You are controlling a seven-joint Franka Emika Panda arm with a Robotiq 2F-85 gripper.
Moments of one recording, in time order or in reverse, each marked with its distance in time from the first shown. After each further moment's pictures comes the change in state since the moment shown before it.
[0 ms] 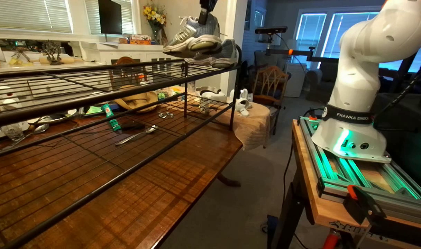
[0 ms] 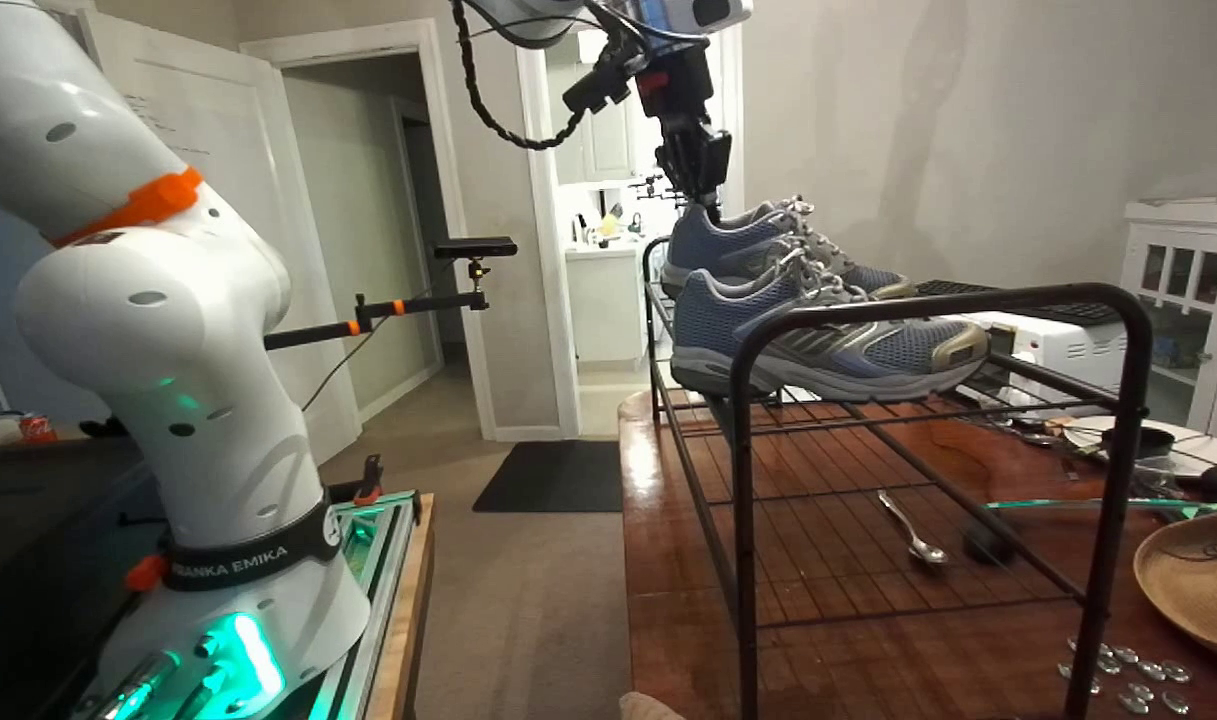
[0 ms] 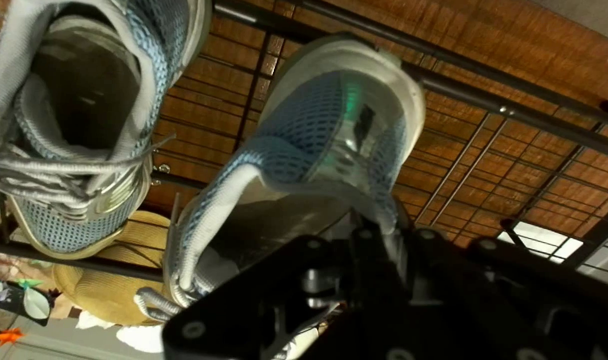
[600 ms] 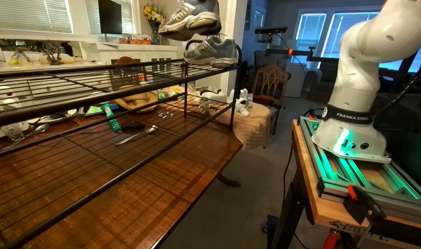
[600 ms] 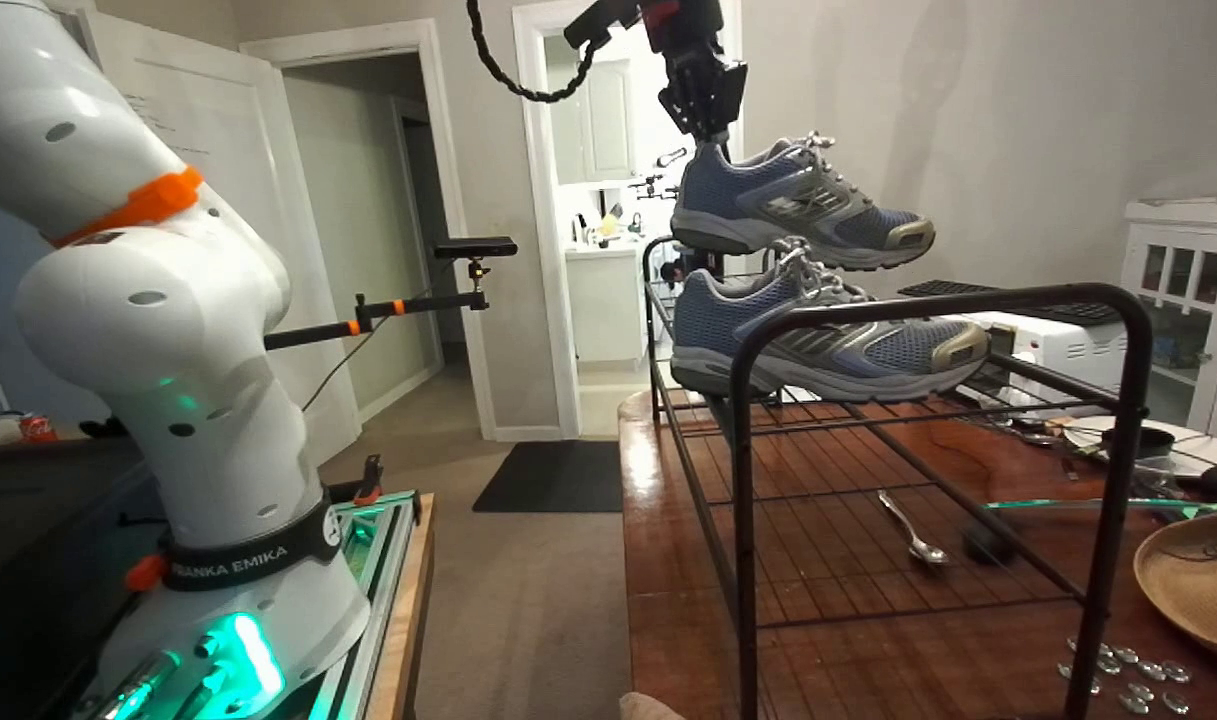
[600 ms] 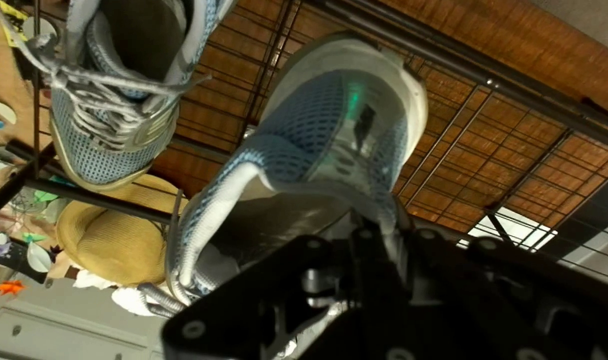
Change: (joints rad) arm -0.001 -0.002 -0.030 0.140 -0.005 -0.128 -0.088
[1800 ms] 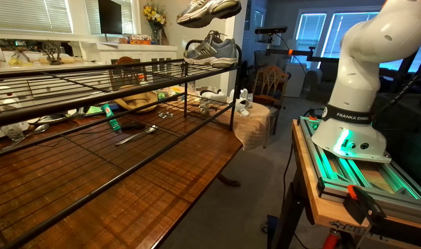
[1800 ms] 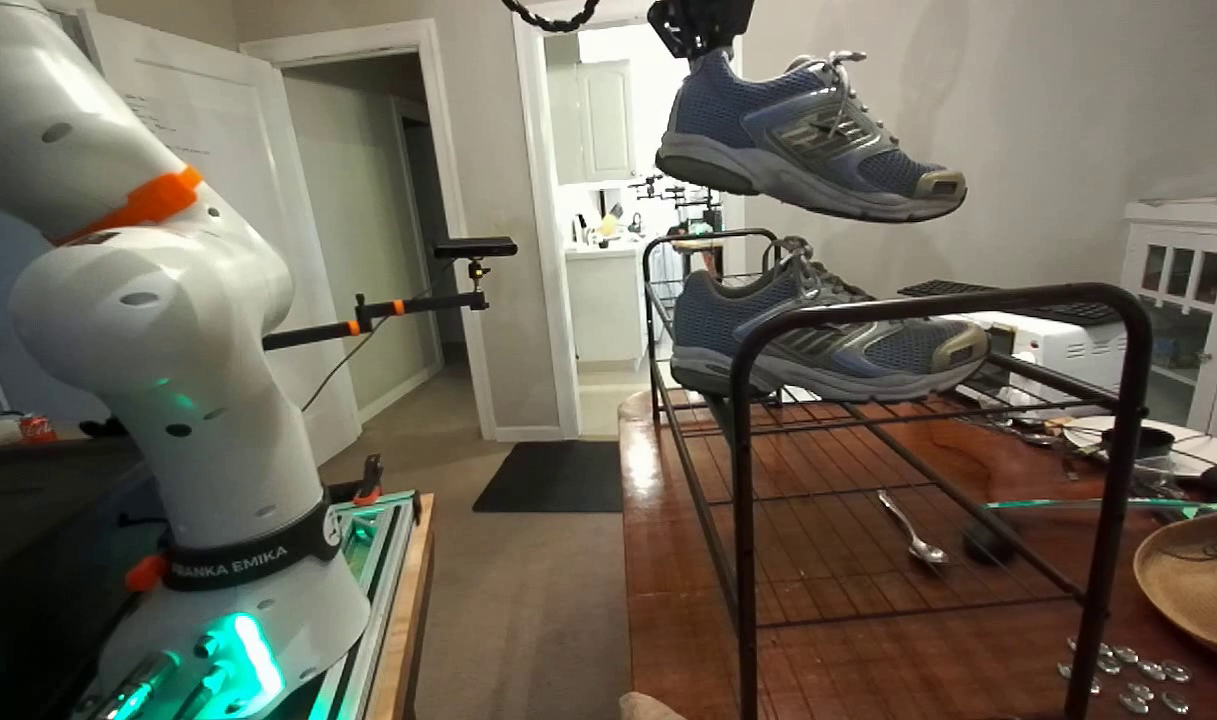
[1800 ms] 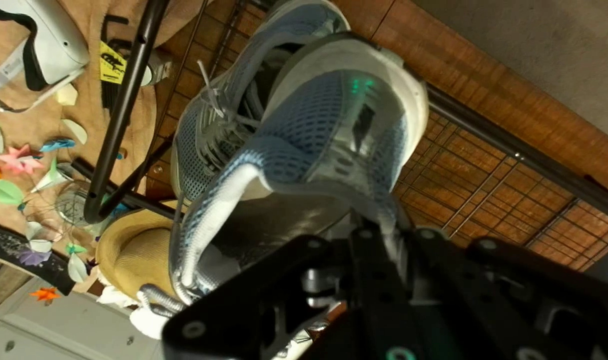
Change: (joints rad) arm -0.028 -0.010 -0.099 0.180 -0.075 -0.311 -0.196
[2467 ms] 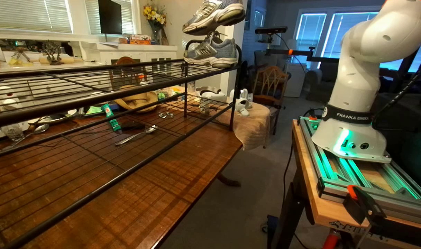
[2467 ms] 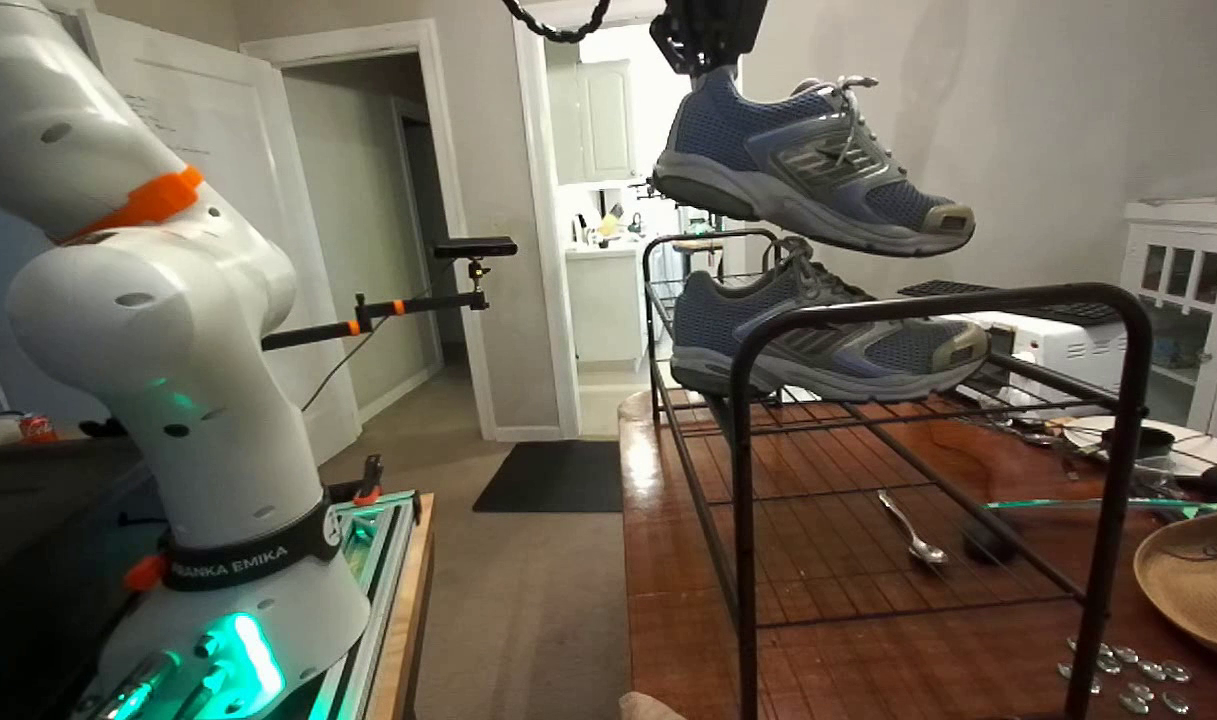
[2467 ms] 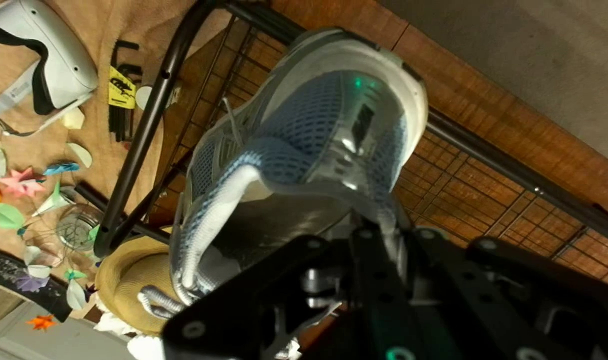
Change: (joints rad) arm -0.018 0.003 -0.032 -0.033 -0.018 -0.014 -0.057
